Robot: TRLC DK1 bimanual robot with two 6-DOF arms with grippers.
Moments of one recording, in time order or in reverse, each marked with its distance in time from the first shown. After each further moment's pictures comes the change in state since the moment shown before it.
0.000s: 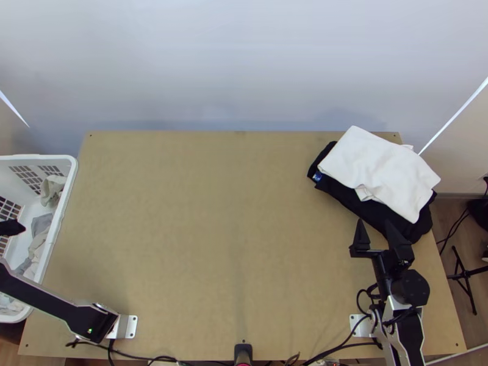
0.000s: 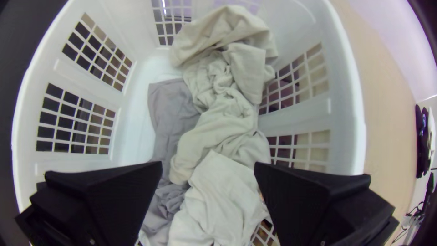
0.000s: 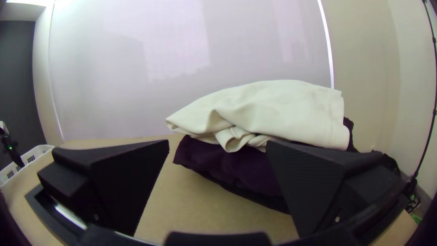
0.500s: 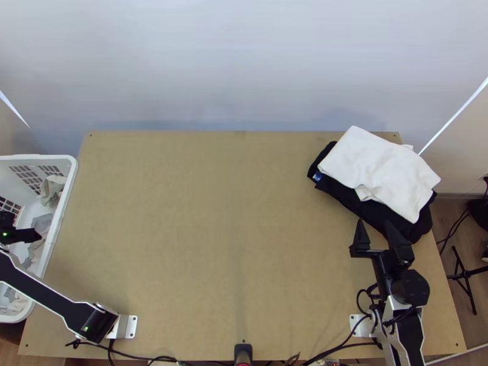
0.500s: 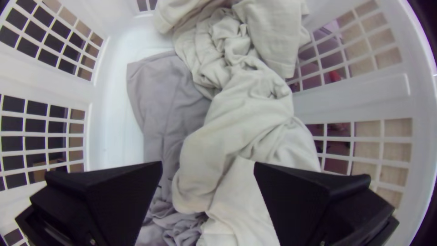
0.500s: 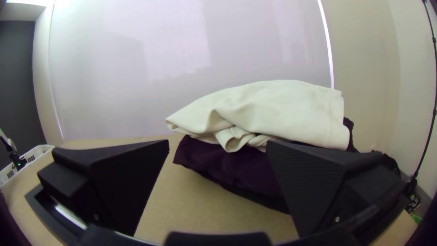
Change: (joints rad) left arm -0.019 0.349 0.247 -0.001 -0.052 0.103; right arm 0.000 0.000 0.000 0.000 0.000 0.000
